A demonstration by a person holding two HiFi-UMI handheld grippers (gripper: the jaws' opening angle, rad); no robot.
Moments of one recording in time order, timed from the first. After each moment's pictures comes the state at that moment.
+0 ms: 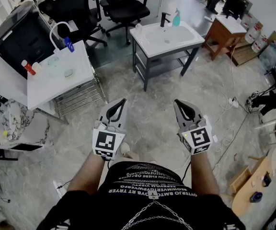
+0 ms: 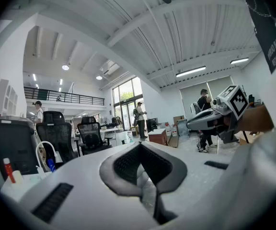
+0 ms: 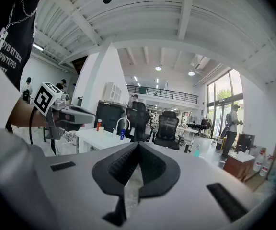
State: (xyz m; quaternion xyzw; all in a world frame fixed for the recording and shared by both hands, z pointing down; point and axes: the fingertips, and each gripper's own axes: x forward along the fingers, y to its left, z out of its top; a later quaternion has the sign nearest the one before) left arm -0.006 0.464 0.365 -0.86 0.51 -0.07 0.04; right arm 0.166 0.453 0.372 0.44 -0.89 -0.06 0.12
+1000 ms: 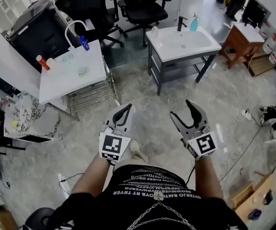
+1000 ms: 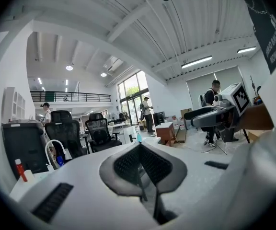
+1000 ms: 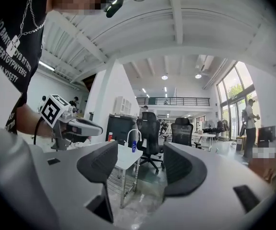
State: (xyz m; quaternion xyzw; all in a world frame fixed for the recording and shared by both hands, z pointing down) left arm 0.003 0.454 0.386 -0.83 0.55 -0.11 0.03; right arm 0.162 0.440 0.377 0.36 -0.93 -0.05 0.04
